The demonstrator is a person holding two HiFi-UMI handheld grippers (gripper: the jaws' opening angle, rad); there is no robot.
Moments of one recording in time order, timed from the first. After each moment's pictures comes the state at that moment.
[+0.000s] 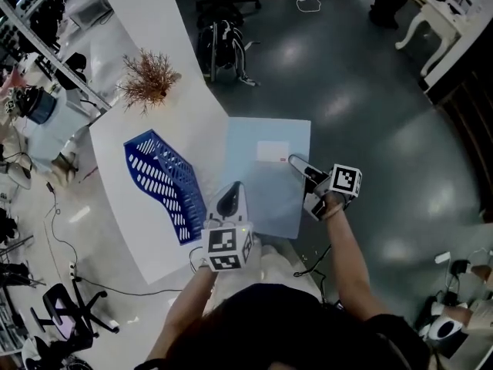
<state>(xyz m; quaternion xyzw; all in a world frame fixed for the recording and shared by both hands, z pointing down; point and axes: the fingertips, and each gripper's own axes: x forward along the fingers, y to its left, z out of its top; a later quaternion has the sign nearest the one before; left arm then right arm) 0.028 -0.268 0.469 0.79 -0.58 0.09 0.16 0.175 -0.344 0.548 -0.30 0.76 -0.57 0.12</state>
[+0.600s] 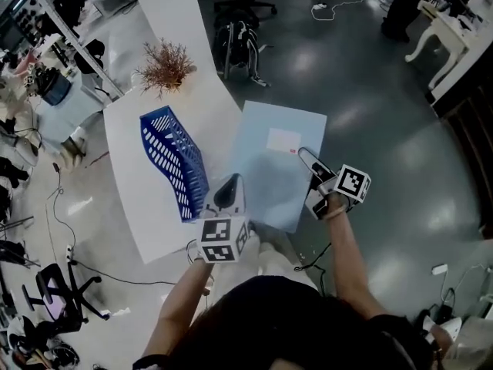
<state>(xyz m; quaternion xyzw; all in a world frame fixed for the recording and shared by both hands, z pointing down) 0.016 -0.225 0.445 0.78 -0.60 0.07 0.16 0.188 -0.309 0.504 -0.35 0.76 -0.52 0.14</state>
